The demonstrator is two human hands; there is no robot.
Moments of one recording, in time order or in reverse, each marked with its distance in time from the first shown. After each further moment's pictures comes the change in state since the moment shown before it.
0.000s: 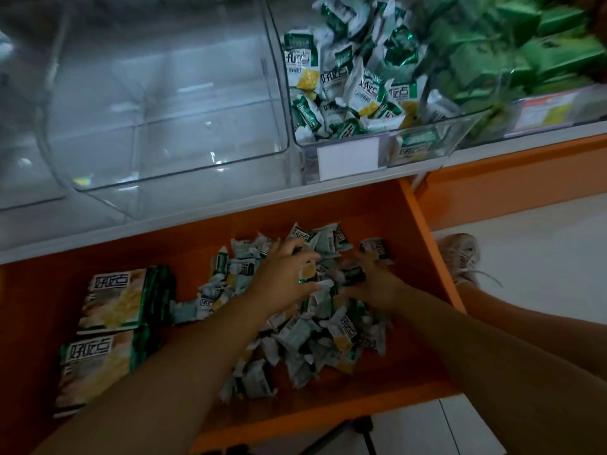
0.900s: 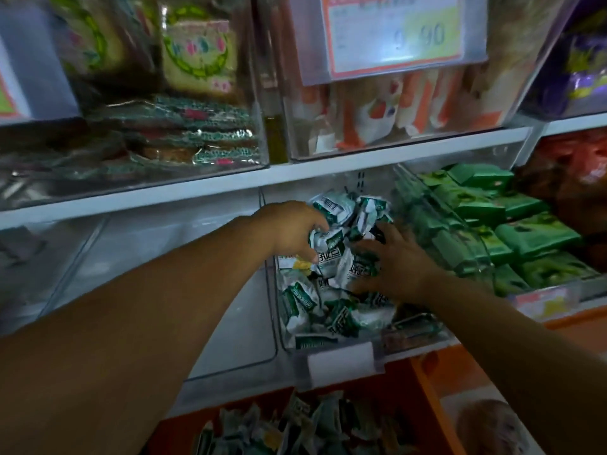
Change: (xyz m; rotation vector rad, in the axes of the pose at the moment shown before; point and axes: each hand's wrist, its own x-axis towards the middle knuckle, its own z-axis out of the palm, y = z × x) left_hand 0.161 0.100 -0.290 0.534 0.052 0.162; right_hand 0.012 -0.193 -0.228 -0.653 0.524 -0.292
